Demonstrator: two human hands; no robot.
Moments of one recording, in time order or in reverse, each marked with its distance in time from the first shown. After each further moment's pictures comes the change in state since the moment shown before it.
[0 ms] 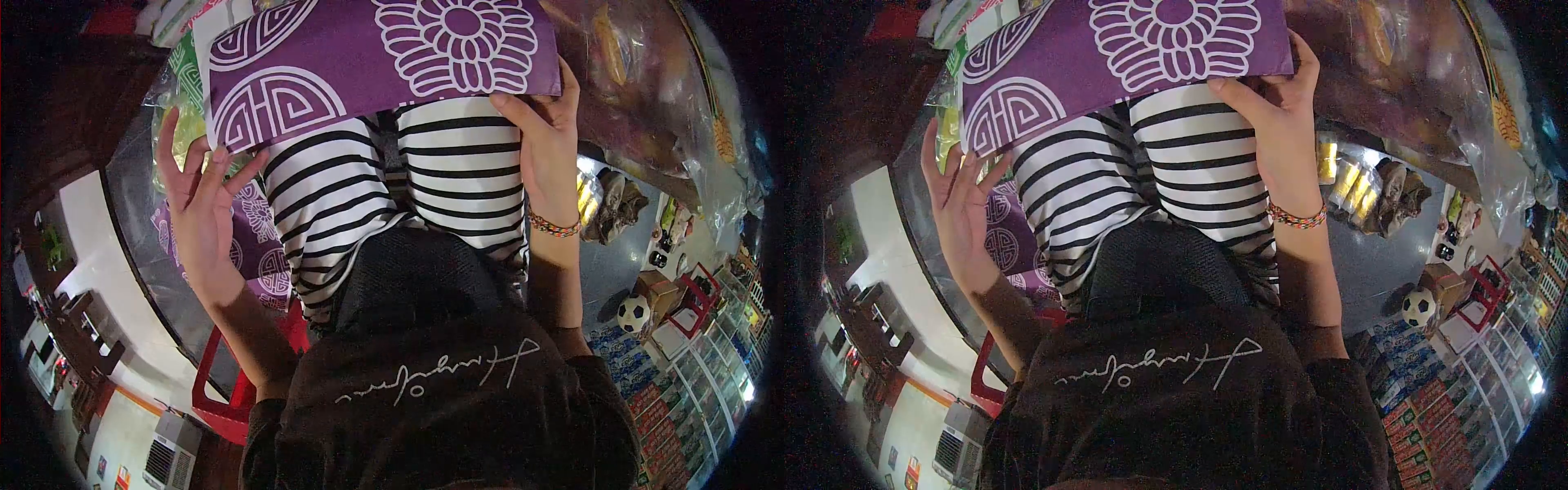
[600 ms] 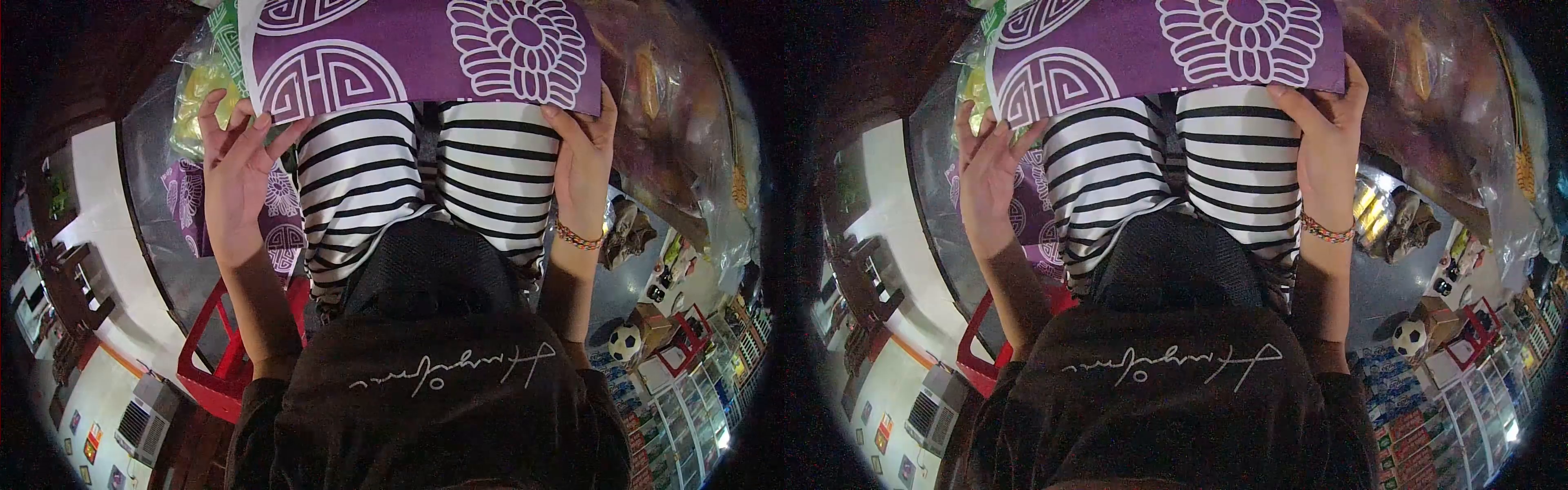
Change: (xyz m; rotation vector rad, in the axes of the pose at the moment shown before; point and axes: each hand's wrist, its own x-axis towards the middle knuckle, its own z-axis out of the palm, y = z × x) left_hand -0.005 -0.023 -0.020 -0.355 -0.077 -0.010; right_hand 0.004 0.003 -0.010 -0.067 0.009 0.025
